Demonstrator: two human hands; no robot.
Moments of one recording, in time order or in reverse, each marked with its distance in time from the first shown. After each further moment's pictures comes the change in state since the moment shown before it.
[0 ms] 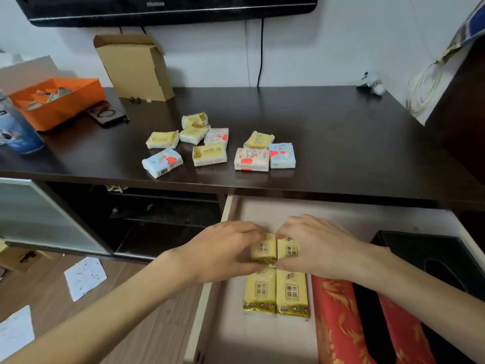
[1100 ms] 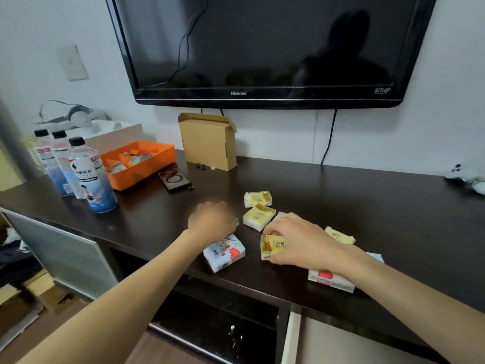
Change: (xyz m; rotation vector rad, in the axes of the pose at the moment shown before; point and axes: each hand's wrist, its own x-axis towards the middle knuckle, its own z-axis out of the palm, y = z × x) left_hand 0.044 -0.255 -0.107 0.046 0.274 -0.989; right_hand 0.251 -0.032 -0.101 0.039 0.180 -0.181
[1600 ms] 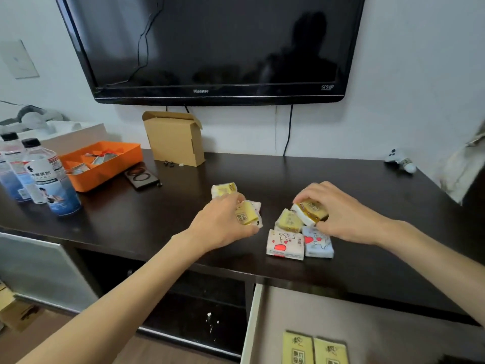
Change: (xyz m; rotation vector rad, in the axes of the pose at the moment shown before) left_hand -0.090 0.091 -0.039 -0.262 -0.038 0.343; right_hand -0.117 0.075 -0.067 0.099 0.159 0.081
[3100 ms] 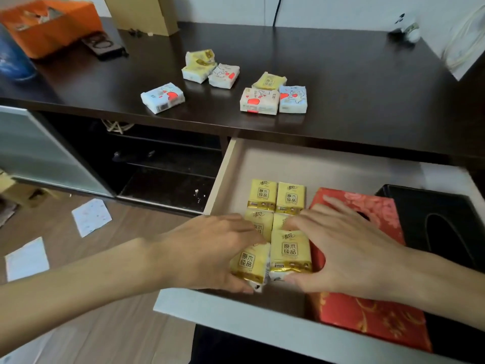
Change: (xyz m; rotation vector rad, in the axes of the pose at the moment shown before) left_hand -0.250 0.049 0.088 0.180 -0.459 0.635; right_hand -0.259 -0.088 0.096 -0.105 -0.373 -0.022
